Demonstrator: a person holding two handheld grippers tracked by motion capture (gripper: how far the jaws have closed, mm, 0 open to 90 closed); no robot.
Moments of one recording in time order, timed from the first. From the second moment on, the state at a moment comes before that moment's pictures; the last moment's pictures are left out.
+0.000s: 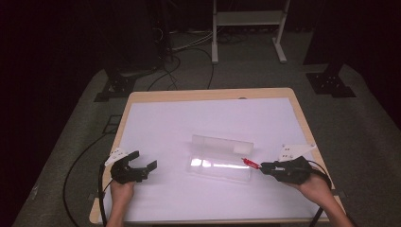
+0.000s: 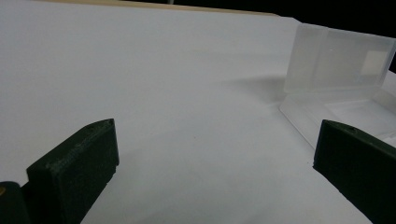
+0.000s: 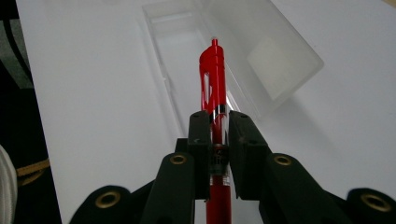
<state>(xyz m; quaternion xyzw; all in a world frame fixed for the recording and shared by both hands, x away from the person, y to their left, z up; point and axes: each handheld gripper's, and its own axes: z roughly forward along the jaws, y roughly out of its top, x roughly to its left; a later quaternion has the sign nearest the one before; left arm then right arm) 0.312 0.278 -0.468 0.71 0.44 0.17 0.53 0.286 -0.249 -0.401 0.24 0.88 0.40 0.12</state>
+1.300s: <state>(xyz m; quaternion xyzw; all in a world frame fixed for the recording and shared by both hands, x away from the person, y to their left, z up) 0.311 0.278 -0.468 0.71 0.44 0.17 0.53 0.313 -0.184 -0.407 0.18 0.90 0.38 0.09</state>
